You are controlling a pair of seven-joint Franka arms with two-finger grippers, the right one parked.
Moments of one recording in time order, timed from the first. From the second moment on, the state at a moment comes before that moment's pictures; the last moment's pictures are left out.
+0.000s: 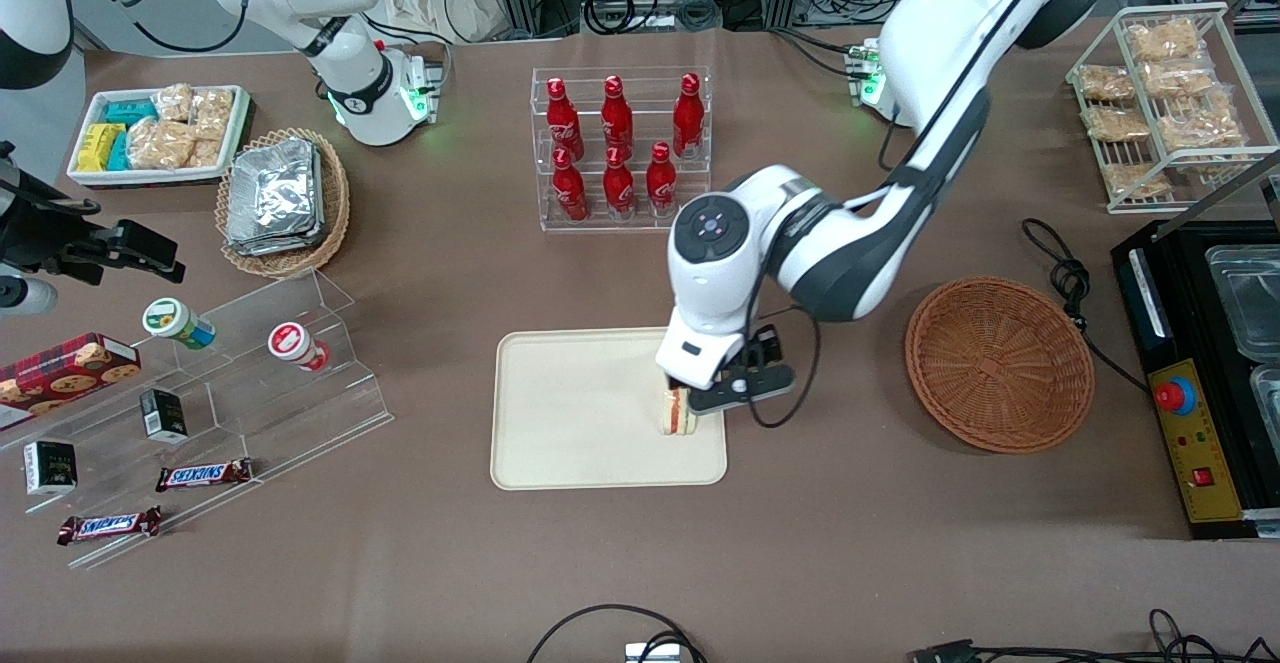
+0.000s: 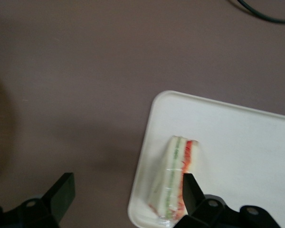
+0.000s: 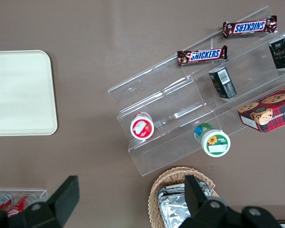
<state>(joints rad) -0.27 0.66 -0.50 -1.30 0.53 1.89 -1.12</state>
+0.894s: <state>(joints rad) 0.01 0.42 -0.50 -1.30 0.33 1.71 -0.86</state>
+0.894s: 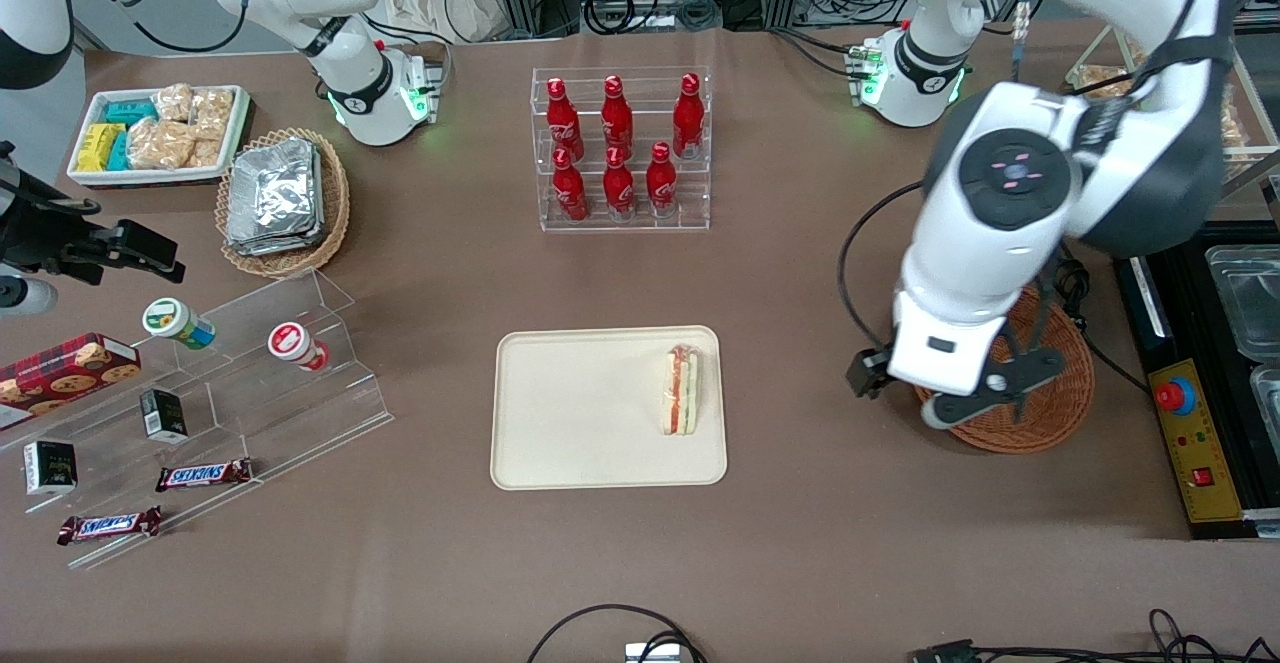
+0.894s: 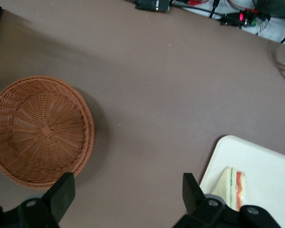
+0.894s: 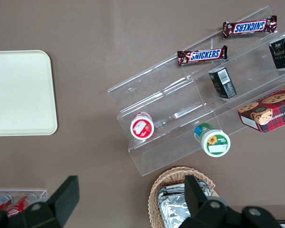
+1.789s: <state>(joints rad) 0.07 0.14 -0.24 -1.47 0.08 1.63 -0.25</state>
